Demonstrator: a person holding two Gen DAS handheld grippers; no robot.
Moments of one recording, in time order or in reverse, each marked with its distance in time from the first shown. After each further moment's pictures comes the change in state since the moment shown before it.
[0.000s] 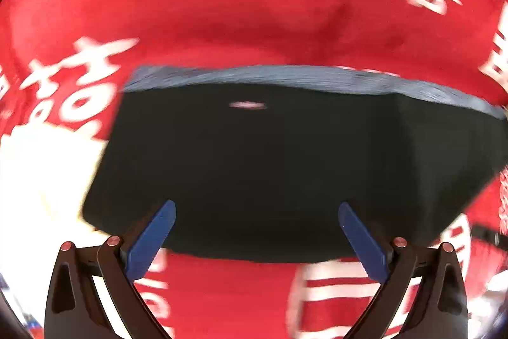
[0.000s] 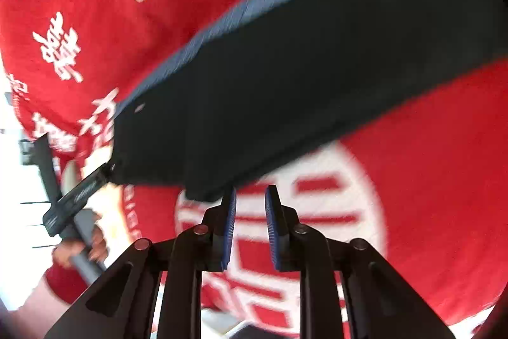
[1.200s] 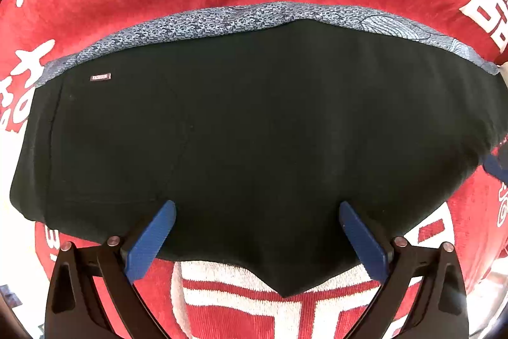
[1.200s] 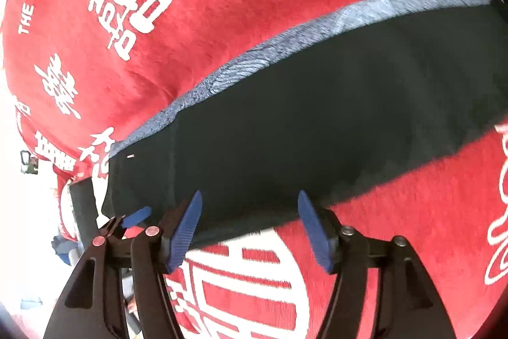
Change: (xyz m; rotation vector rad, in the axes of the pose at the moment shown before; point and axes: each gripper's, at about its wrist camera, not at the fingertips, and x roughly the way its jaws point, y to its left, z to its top) left arm 0.046 -0.123 0.004 0.061 0.132 -0.013; right arm -0.022 -0.046 0.043 0.005 -0.081 0.051
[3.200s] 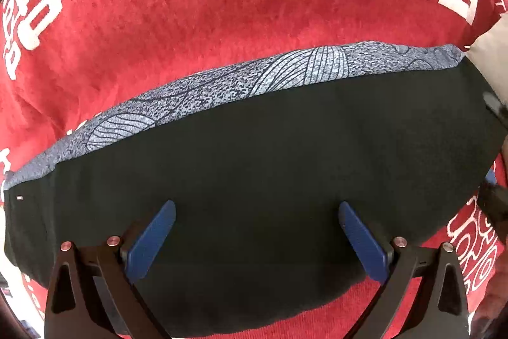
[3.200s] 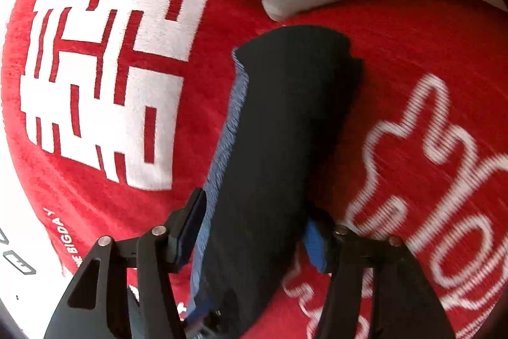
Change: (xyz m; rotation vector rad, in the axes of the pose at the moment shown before) left arm -0.007 -0.291 0.075 0.149 -0.101 0.009; right arm -0.092 -0.282 0.053 0.638 -0.527 0.302
